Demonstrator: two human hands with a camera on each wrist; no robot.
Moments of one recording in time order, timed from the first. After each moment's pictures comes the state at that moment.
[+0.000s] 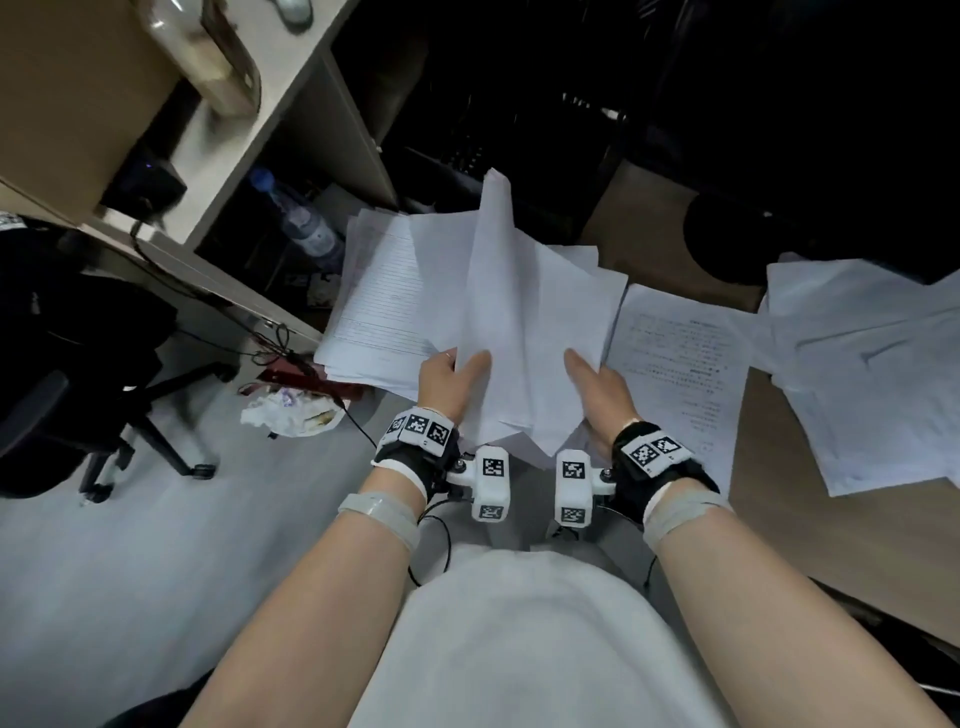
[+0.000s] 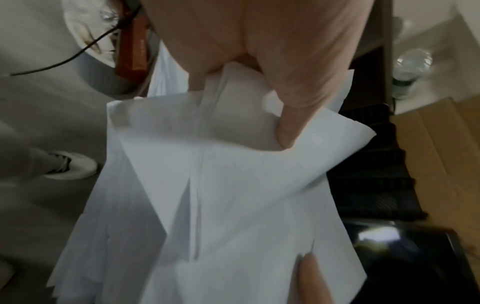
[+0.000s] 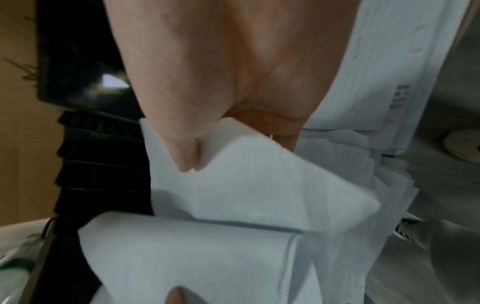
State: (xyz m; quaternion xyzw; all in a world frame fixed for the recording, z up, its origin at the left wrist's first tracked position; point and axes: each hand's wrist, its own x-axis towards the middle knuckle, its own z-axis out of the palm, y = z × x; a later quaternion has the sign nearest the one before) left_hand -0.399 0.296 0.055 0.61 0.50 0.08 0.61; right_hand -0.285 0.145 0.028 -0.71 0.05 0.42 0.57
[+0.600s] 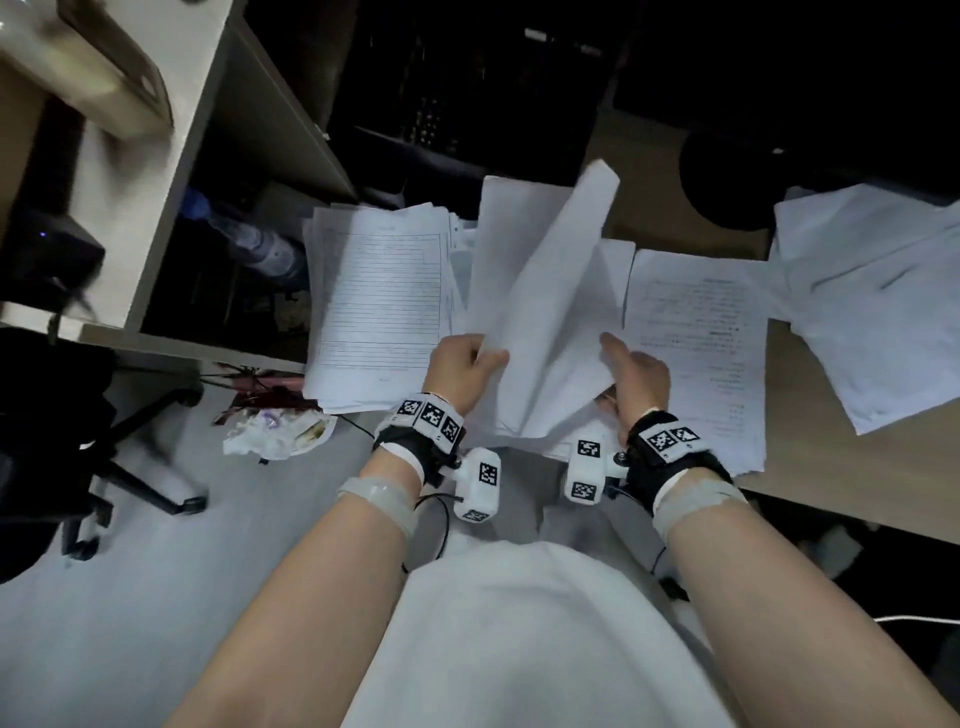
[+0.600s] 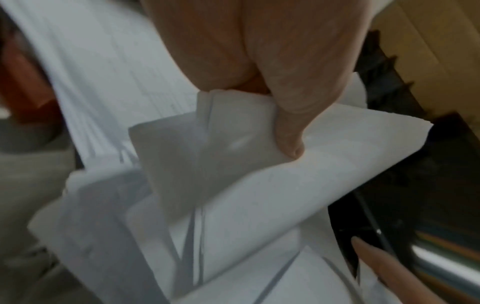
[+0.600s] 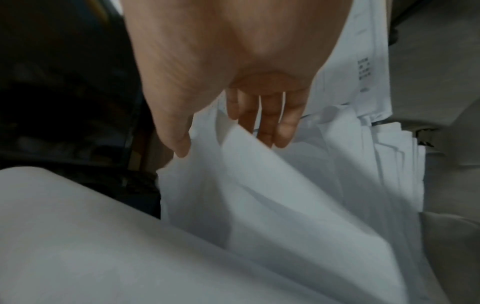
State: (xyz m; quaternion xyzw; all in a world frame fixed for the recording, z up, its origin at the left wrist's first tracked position) left_hand -0.373 0.370 0.017 0.76 0.33 -0.09 0.54; right_hand -0.285 0.171 -0.004 -0.73 0.32 0.30 0.53
